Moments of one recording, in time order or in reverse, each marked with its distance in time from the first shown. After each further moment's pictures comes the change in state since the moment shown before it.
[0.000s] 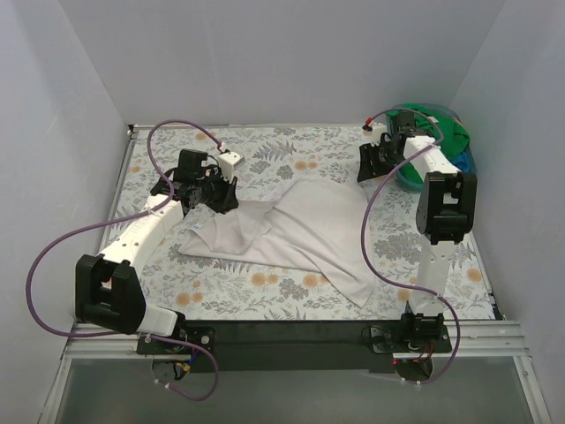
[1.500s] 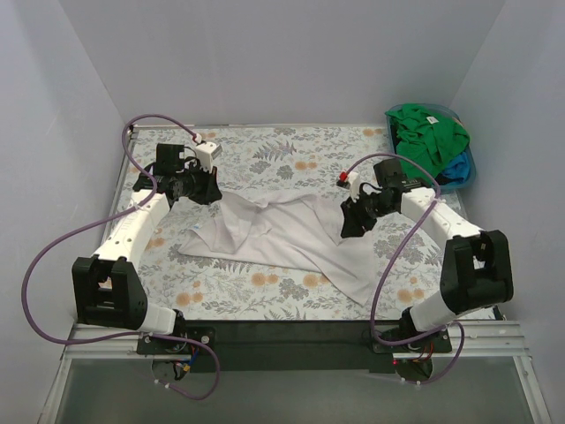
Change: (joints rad) left arm 0.159 0.013 0.048 -0.031 0.049 -0.011; right arm 0.203 -0.624 -0.715 0.079 -0.181 -0.209
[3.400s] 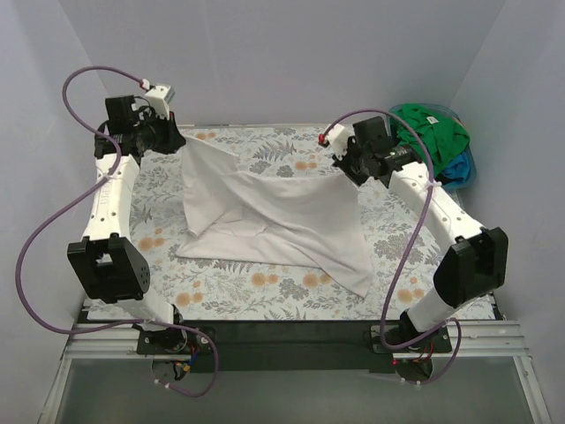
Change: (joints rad) left arm 0.218 0.186 0.458 -0.071 0.036 -0.022; right arm 0.186 0.059 0.376 -0.023 0.614 -0.037
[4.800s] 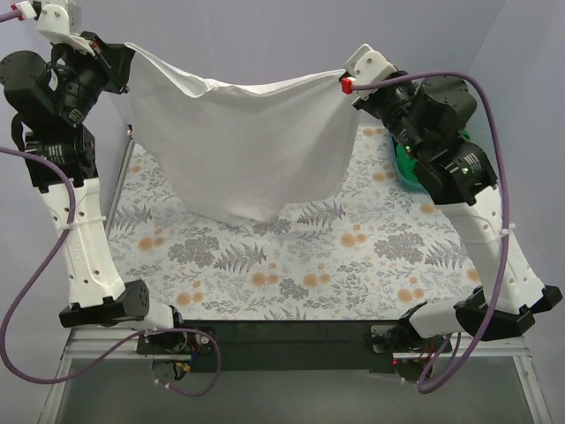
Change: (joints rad) left arm 0.079 -0.110 0.582 0.114 0.013 -0.324; right arm 0.217 -0.192 0.521 0.211 0.245 -0.226
